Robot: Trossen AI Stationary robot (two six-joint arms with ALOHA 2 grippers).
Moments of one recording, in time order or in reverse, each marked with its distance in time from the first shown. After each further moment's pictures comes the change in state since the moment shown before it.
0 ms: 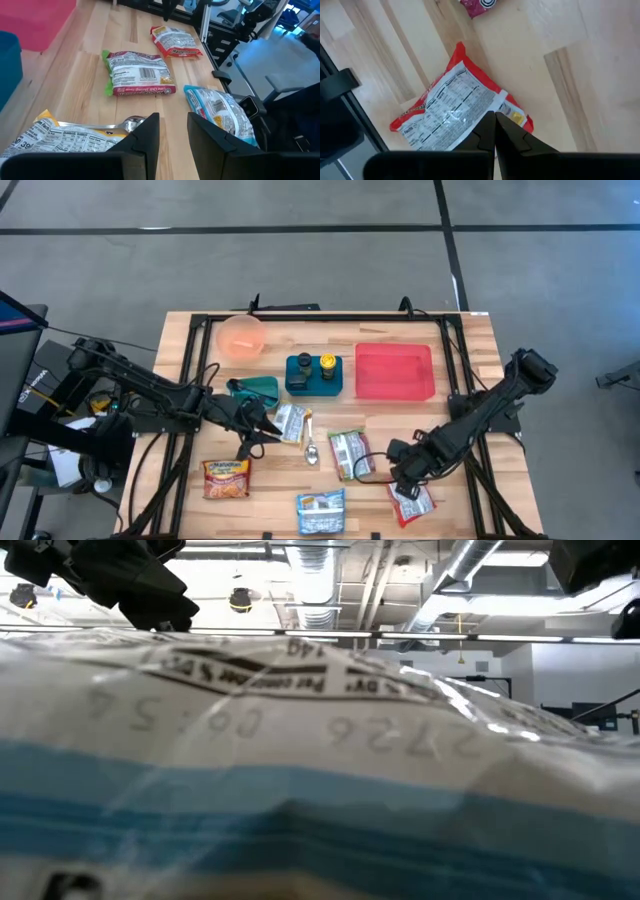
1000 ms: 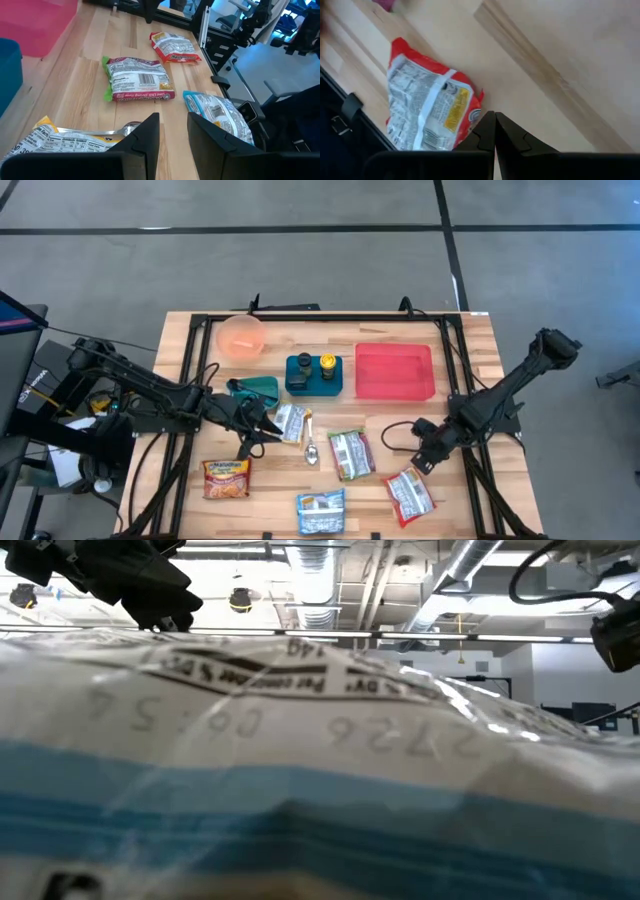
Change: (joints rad) left arm 0.000 0.000 0.000 0.023 -0.001 0.000; right arm 0.003 -0.442 -0.506 0.282 -0.056 0.404
